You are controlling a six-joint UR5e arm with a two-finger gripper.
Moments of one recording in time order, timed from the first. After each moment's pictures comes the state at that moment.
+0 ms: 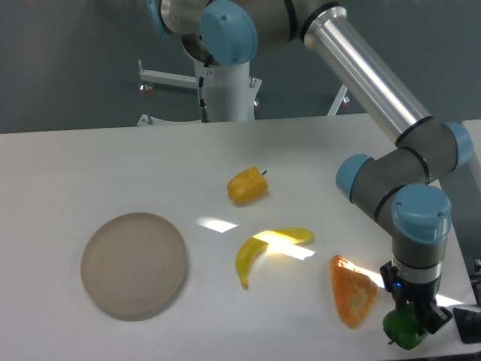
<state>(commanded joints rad) 2.37 -2.57 -0.62 -1.14 1.61 1.56</state>
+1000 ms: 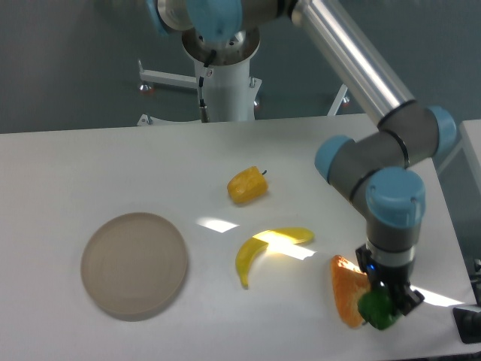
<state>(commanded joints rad) 2.33 -2.29 -1.00 -1.15 1.61 1.52</state>
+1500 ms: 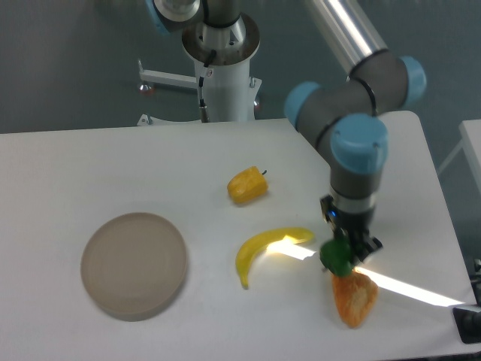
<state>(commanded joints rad) 2.35 -2.02 -1.41 -1.12 1.57 1.55</state>
